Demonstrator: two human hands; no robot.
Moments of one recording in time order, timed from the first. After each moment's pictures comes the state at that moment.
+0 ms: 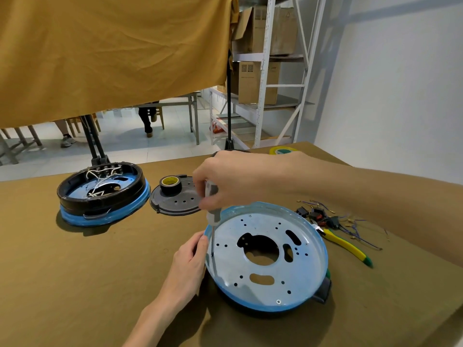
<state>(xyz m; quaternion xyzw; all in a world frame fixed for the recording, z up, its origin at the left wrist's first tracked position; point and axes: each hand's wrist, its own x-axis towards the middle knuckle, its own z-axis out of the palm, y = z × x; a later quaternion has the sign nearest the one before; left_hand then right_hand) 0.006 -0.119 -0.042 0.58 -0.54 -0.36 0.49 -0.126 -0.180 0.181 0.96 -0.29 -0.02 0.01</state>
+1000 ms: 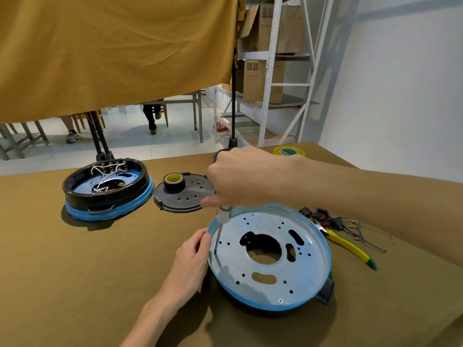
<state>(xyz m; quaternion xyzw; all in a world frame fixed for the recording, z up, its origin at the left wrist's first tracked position) 0.006 -0.117 -0.038 0.60 -0.54 -0.35 0.47 -0.126 -0.176 0.174 0.95 -0.27 -0.02 0.18</state>
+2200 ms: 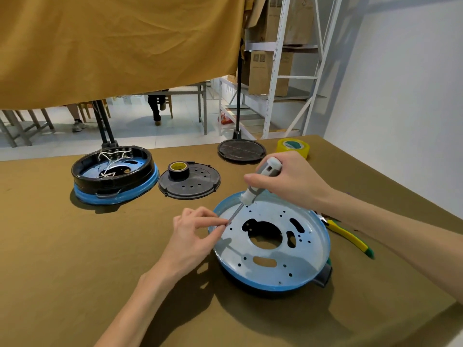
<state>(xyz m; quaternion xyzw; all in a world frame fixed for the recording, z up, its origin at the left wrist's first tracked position) 0.014 -0.109 -0.008 0.60 -0.65 -0.21 0.43 -0.202 -0.188 0.116 0.83 -0.38 0.34 -0.23</state>
